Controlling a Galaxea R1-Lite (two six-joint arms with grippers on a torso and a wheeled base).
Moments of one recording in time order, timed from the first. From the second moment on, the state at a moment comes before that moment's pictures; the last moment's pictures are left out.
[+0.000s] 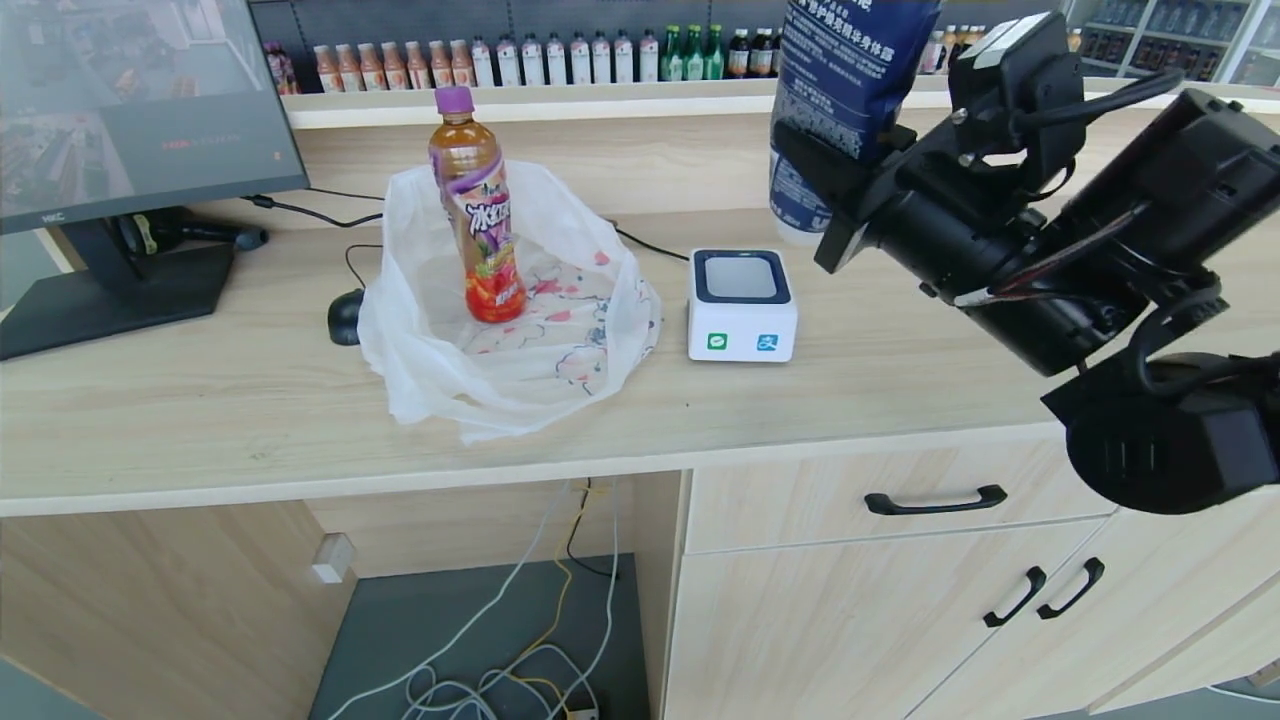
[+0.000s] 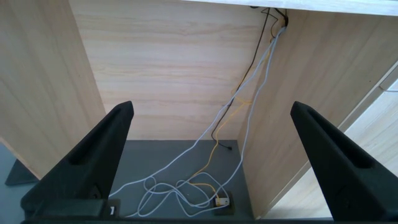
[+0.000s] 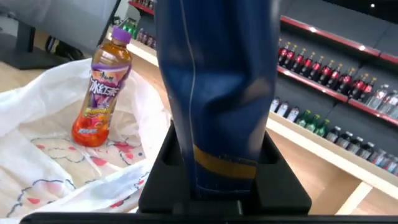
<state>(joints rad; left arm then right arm) 0.00 0.00 0.00 0.00 0.00 -0.02 0.50 1.80 -1.11 -1.21 0.23 -0.43</state>
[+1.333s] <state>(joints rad) 0.00 0.00 0.00 0.00 0.00 -0.02 0.51 1.72 -0.90 -1.48 -0.09 -0.03</state>
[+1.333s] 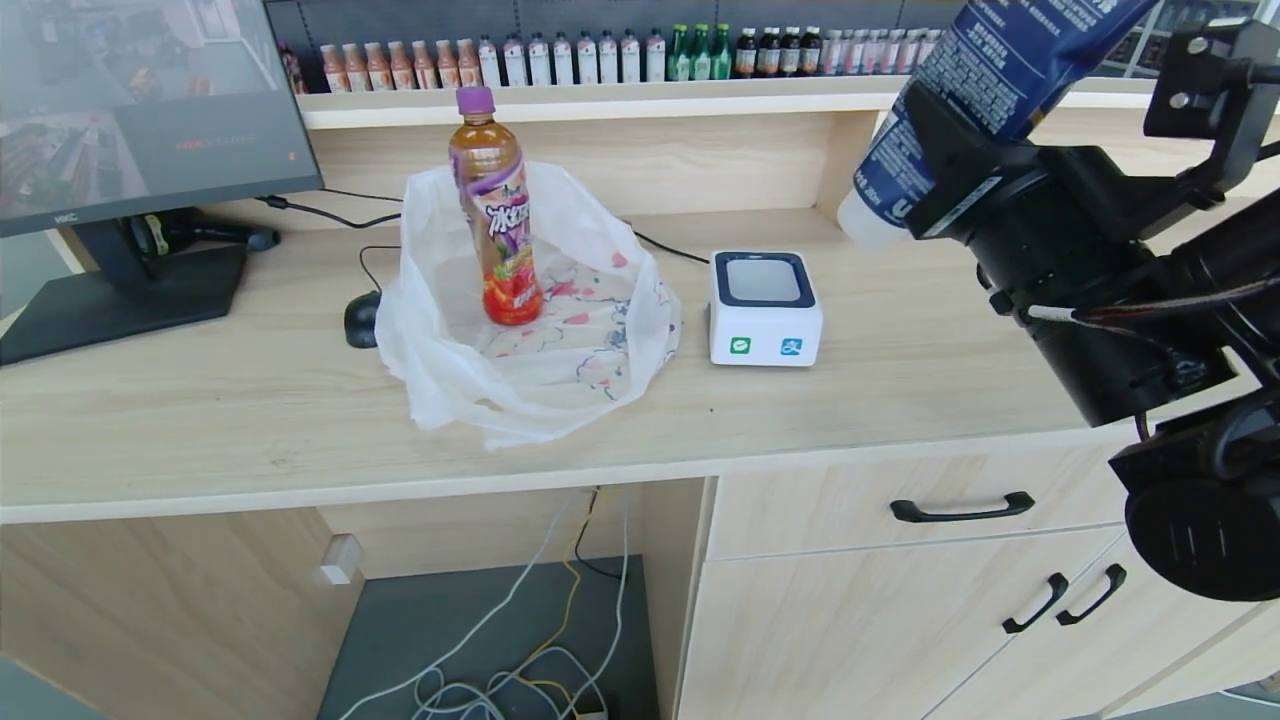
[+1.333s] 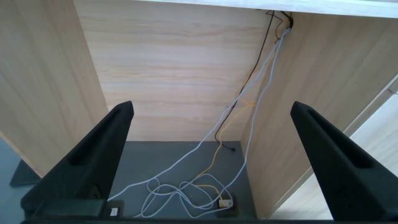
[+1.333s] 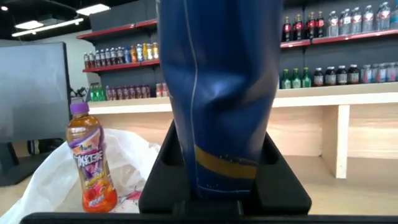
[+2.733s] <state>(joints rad) 0.00 0.00 0.00 0.00 0.00 -0.01 0.51 1.75 -0.85 -1.29 0.00 -0.01</state>
